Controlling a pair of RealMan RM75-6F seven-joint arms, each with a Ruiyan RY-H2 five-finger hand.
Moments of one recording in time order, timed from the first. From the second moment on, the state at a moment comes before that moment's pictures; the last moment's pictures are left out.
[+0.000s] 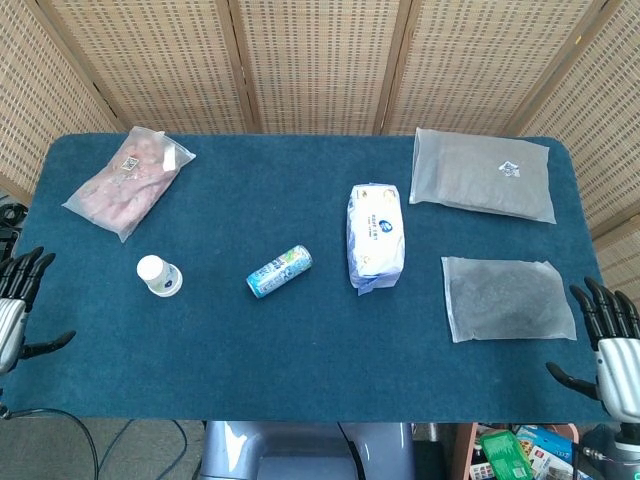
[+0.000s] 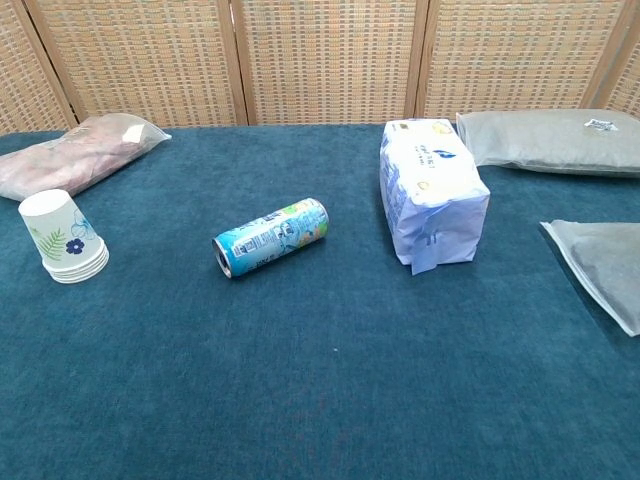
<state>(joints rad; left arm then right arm) -0.16 -1.01 -0.09 -1.71 1.48 1.41 -0.01 0.01 -0.96 0.07 -1.84 -1.56 1.59 -0.03</state>
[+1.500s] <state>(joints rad) -0.55 -1.48 -0.10 -0.98 1.46 1.02 -0.24 0.04 -0.94 0.07 -1.85 -1.50 1.50 0.05</state>
